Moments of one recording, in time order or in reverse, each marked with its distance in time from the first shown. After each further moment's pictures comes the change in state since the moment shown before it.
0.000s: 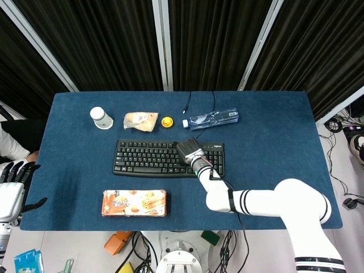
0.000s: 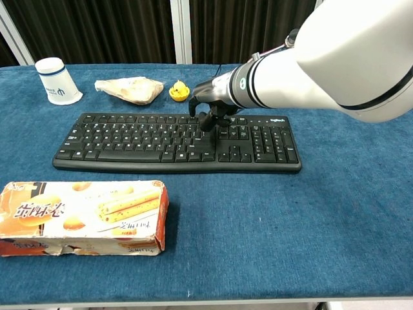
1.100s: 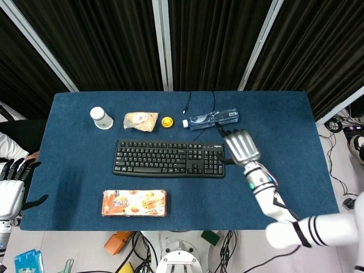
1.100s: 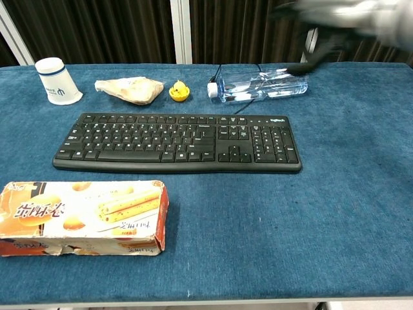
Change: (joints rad) left arm -0.007 -0.008 -0.016 0.013 0.024 0.021 -0.022; right arm -0.371 0.433 -0.195 -0.599 -0.624 0.619 0.218
